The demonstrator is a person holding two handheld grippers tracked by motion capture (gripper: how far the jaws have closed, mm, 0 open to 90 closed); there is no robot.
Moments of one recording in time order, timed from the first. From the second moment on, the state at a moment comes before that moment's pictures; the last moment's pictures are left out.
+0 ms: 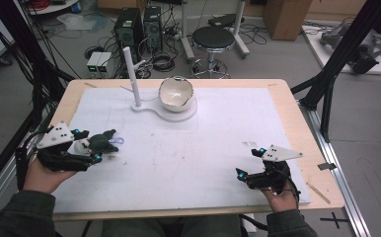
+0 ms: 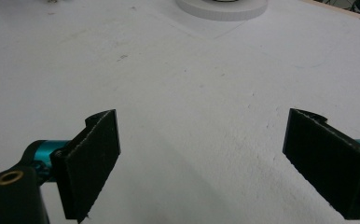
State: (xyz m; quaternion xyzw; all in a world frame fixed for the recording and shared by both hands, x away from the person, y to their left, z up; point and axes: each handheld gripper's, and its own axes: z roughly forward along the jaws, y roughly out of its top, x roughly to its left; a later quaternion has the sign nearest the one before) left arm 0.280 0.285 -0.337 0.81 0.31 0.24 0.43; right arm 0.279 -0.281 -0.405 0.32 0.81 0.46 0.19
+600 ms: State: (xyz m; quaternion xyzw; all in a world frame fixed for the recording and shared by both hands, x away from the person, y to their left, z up) left arm 0.323 0.308 -0.344 0.84 0.32 0.21 0.39; right arm 0.283 -0.279 -0.407 0.31 0.81 0.45 0.18
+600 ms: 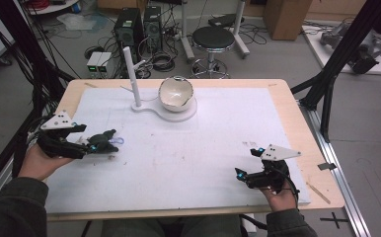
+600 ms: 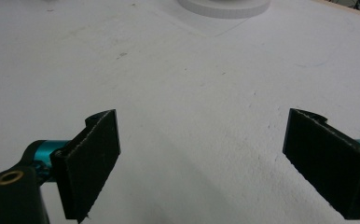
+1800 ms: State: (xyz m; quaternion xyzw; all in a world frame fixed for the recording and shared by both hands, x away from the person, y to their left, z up) left arm 0.368 0.305 -0.403 0.88 0.35 0.16 0.27; right arm 0.284 -0.280 -0.408 0.31 0.82 0.45 0.18
